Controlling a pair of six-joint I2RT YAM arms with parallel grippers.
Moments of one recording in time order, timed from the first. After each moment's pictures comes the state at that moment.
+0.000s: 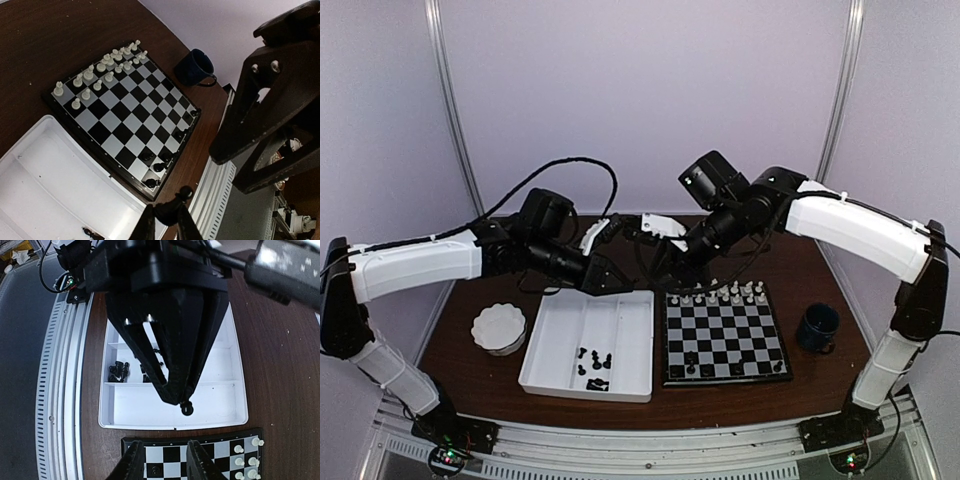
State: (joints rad) left arm -0.80 1.50 1.16 -0.31 0.58 -0.35; right arm 0.88 1.70 1.69 -0.90 -0.43 -0.48
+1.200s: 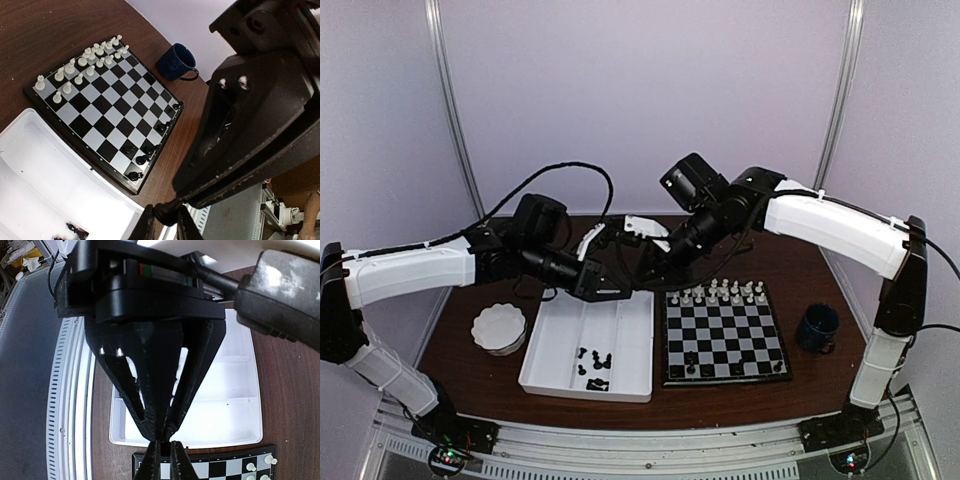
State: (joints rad) left arm -0.80 1.45 1.09 -0.25 0.67 -0.38; right arm 0.91 1.81 1.80 -0.91 -0.50 -0.44
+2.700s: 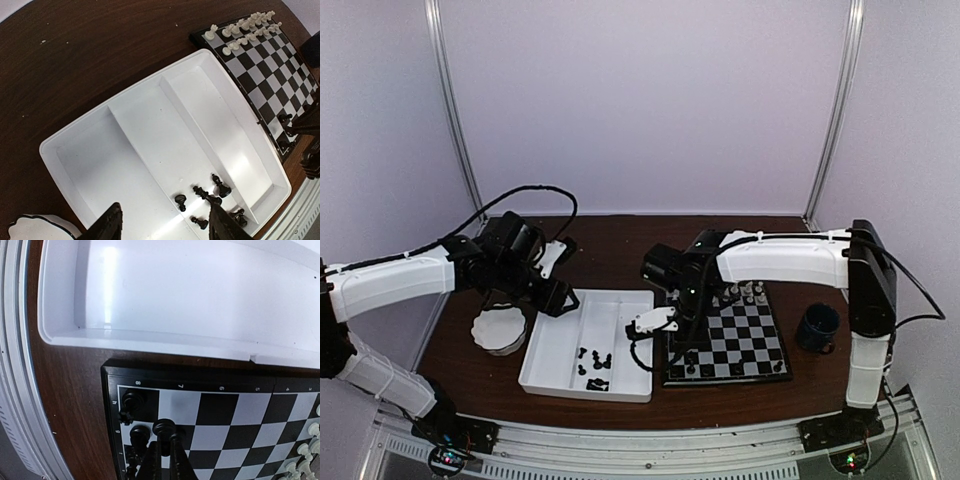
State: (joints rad) left arm -0.69 1.33 0.96 -0.53 0.12 -0.14; right arm 0.98 1.94 1.56 -1.09 -0.13 -0.60
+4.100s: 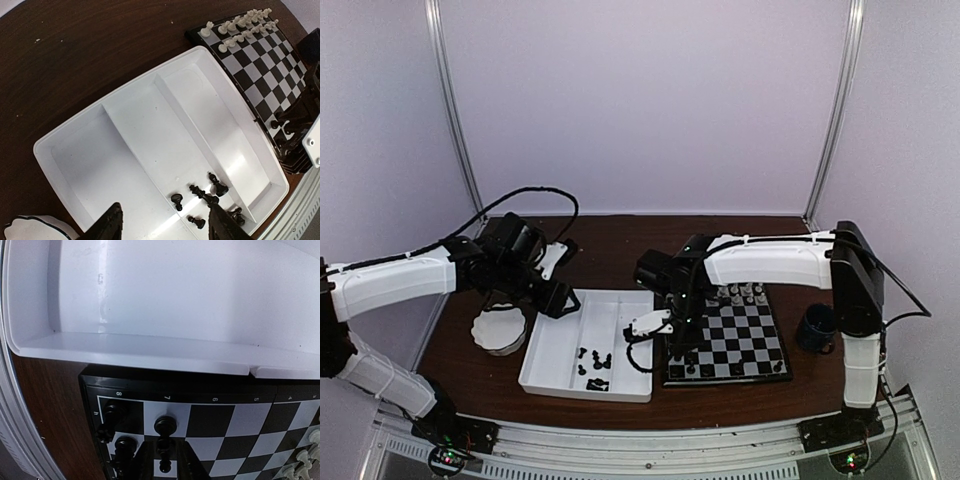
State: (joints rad) left arm -0.69 1.34 0.96 -0.53 0.14 -0.14; right arm 0.99 2.03 1.61 -1.10 -0.08 -0.60
